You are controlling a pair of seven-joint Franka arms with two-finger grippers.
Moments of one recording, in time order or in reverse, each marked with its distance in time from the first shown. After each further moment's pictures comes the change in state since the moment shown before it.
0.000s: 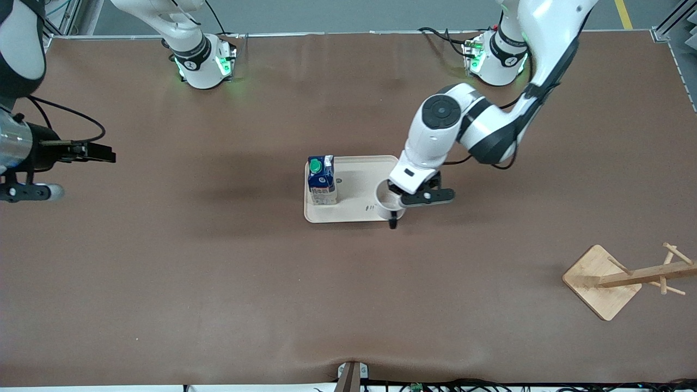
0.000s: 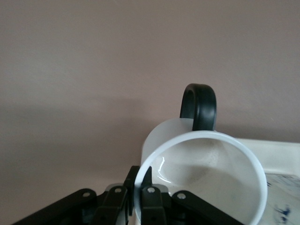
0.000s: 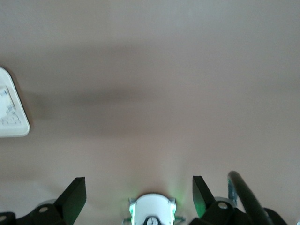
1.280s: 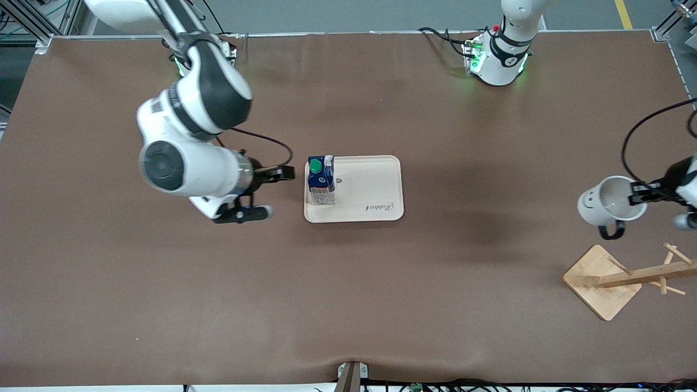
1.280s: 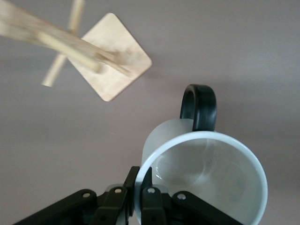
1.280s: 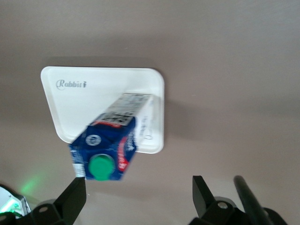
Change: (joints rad) left arm 0.687 -0.073 -0.027 0.362 -0.149 -0.530 0.937; right arm 0.474 0.221 0.021 0.015 0.316 0.370 0.356
